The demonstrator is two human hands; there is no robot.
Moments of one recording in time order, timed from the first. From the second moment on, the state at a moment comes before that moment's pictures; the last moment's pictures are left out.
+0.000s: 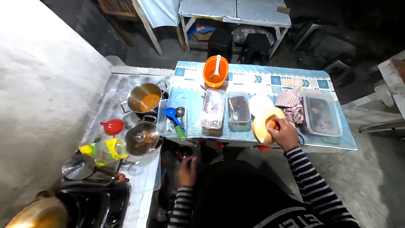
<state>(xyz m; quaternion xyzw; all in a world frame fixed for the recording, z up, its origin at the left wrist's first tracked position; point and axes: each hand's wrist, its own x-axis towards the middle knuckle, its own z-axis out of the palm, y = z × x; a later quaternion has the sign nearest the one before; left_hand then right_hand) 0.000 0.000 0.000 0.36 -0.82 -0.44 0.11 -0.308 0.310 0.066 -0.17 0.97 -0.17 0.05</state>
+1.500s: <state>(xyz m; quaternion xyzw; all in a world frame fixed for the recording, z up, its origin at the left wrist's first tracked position) -0.122 0.039 -0.048 0.23 -0.85 -0.47 0.03 -0.279 0.342 -0.053 0.23 0.83 -0.48 0.15</state>
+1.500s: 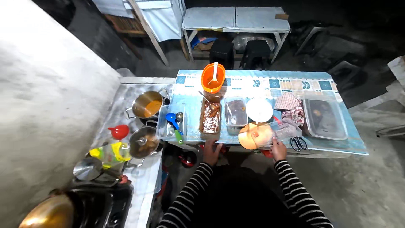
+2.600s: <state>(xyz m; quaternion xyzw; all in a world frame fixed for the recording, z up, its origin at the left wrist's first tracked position) 0.070 -0.283 -0.085 0.64 -0.14 -0.69 0.32 -0.096 -0.292 -0.034 -0.48 0.78 -0.11 0.38</state>
